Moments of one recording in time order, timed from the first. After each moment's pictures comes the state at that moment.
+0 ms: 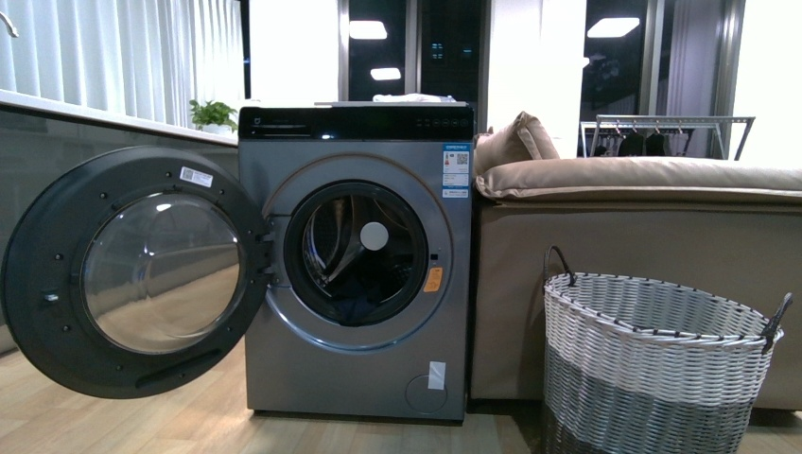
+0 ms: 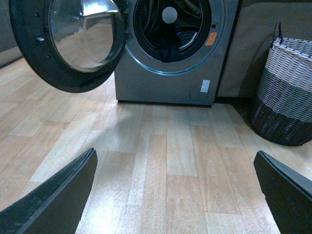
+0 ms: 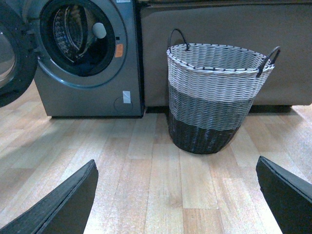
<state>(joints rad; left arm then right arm) 0.00 0.00 0.02 0.00 0.00 0.00 0.00 0.00 0.01 0.00 0.00 0.00</state>
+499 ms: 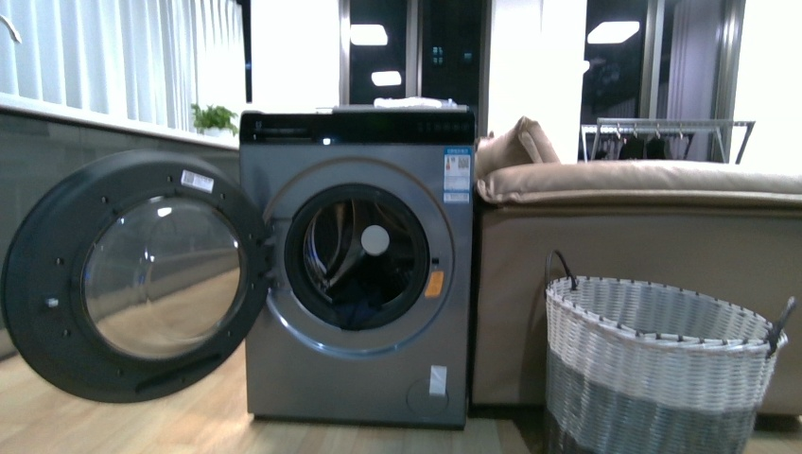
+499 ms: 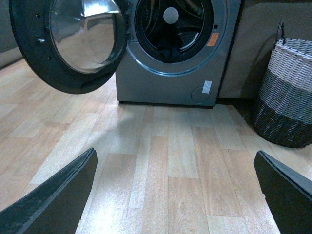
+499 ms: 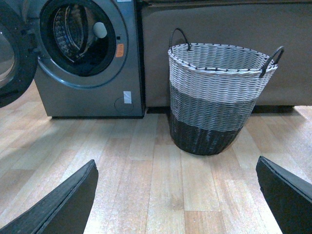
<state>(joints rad) 0.00 0.00 0.02 0.00 0.00 0.00 0.00 0.00 0.01 0.00 0.00 0.00</state>
